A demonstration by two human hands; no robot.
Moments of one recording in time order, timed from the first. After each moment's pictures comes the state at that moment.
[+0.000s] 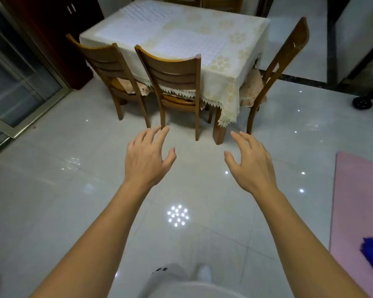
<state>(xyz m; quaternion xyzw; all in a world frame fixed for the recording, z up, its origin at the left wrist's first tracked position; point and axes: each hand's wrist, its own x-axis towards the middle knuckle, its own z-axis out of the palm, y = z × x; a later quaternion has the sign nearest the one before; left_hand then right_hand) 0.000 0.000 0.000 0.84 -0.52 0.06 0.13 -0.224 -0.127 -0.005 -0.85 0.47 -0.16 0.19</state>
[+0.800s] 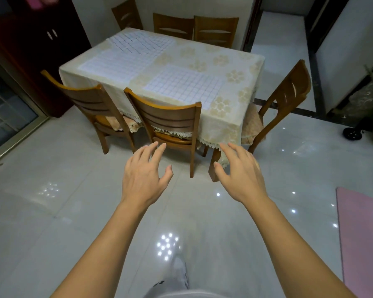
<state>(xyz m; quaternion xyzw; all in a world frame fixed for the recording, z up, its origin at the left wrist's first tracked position) 0.186 -0.205 -0.009 0.83 -0.53 0.04 0.18 -0.030 -0.332 0.008 -0.86 0.46 -0.16 0.15</state>
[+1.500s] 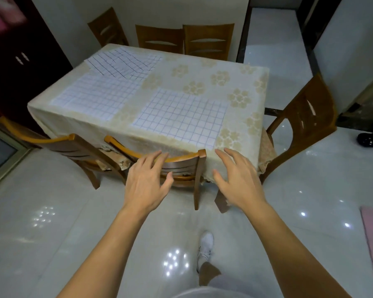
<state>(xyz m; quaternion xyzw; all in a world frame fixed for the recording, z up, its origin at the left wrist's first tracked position) 0.347 -0.461 -0.026 0.80 -0.58 0.01 0.16 0.125 -0.573 -0.021 -0.85 0.47 -0.16 0.18</state>
